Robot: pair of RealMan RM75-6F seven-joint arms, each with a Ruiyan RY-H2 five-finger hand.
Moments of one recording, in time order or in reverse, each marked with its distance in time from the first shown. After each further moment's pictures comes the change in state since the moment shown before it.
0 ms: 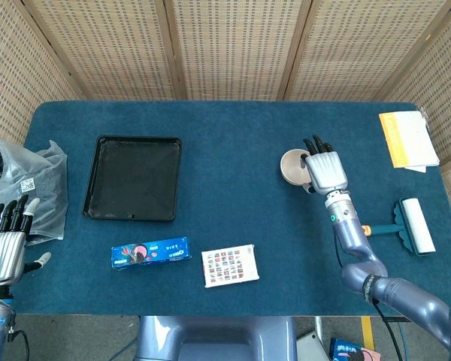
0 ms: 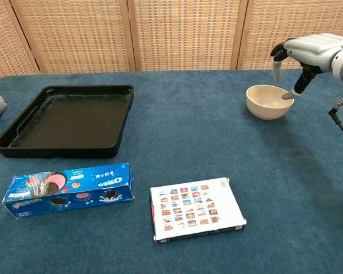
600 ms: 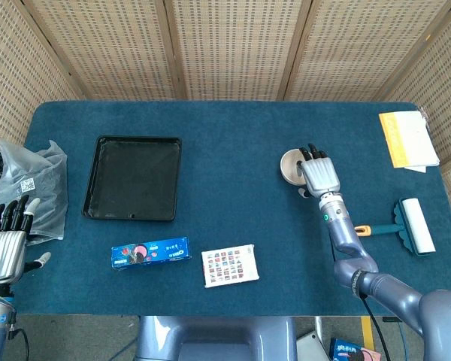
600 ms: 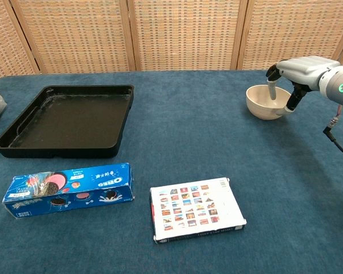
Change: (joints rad) left arm -0.010 -0.005 0.003 0.013 -0.015 -0.009 -0.002; right arm 0.049 -0.104 -0.062 0.188 0.005 -0.052 0.118
